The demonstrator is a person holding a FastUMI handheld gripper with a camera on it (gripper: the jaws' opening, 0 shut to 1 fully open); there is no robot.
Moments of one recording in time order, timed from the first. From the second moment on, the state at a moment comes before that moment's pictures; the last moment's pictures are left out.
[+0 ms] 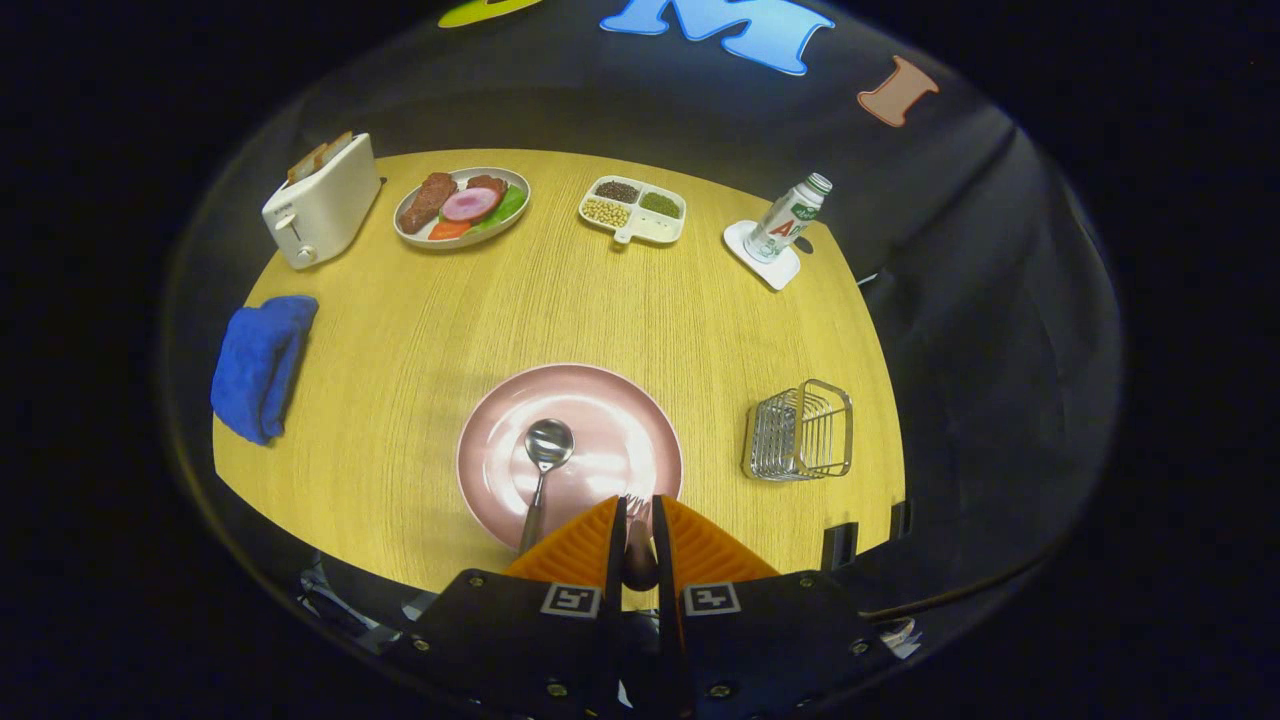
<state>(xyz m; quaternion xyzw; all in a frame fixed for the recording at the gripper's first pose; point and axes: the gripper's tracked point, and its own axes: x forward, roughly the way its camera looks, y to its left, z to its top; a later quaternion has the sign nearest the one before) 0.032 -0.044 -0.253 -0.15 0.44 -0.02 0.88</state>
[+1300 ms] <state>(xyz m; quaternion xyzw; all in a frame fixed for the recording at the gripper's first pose) 0.091 -0.152 -0.133 -0.11 0.37 -0.11 0.92</state>
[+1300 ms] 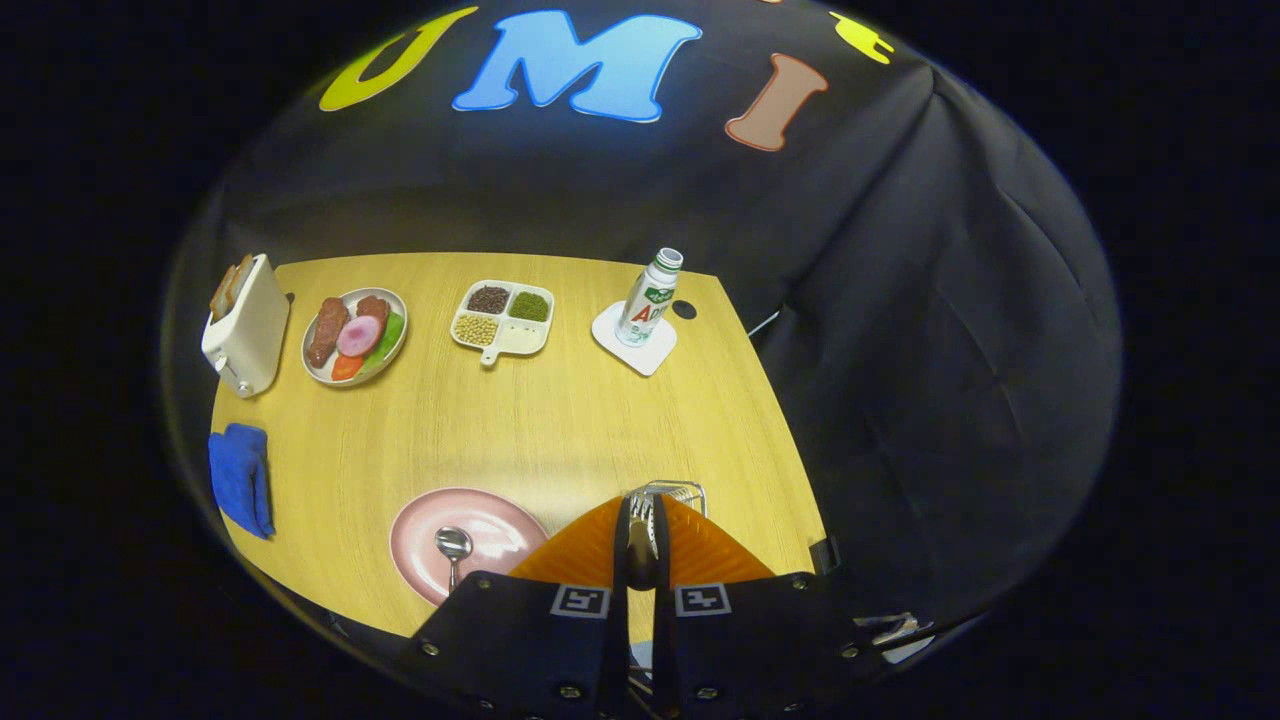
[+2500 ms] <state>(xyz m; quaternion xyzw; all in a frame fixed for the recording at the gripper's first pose) 0.100 -0.193 -0.171 -0.06 0.40 -0.11 0.91</state>
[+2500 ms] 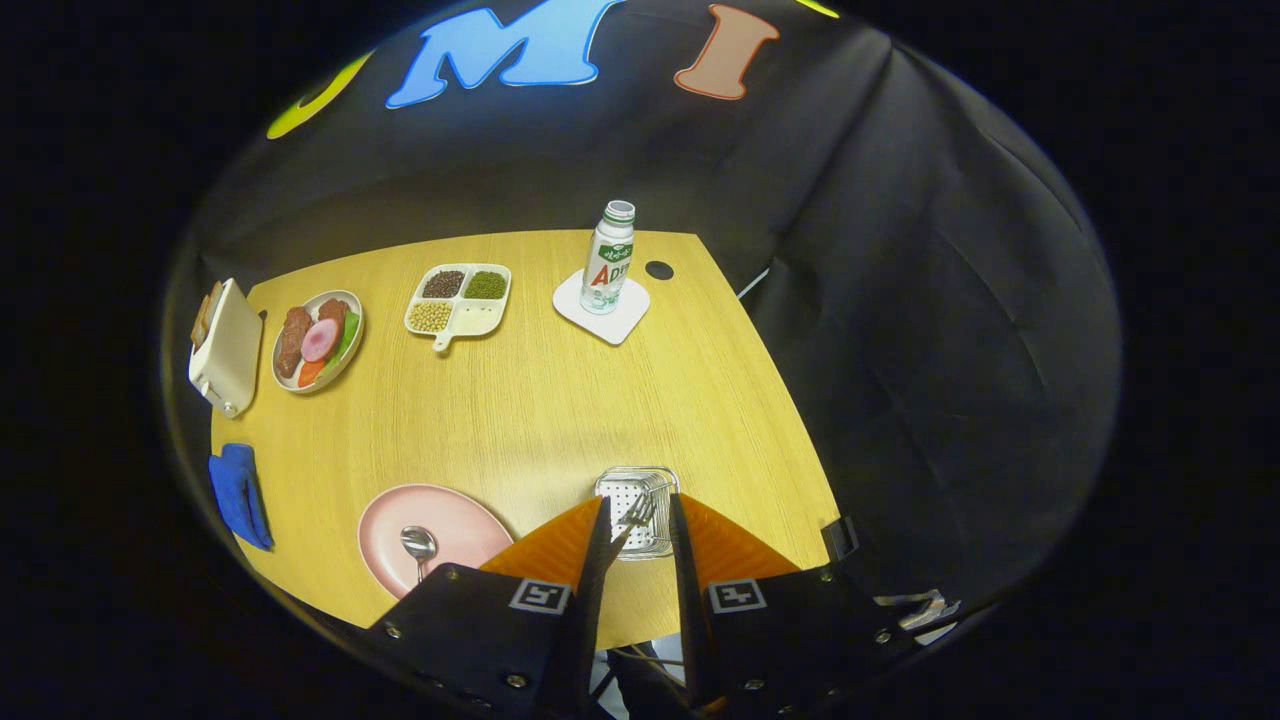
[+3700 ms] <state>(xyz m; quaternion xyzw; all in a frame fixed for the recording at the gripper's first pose) 0.038 -0.025 -0.250 -0.11 0.46 0.02 0.88</state>
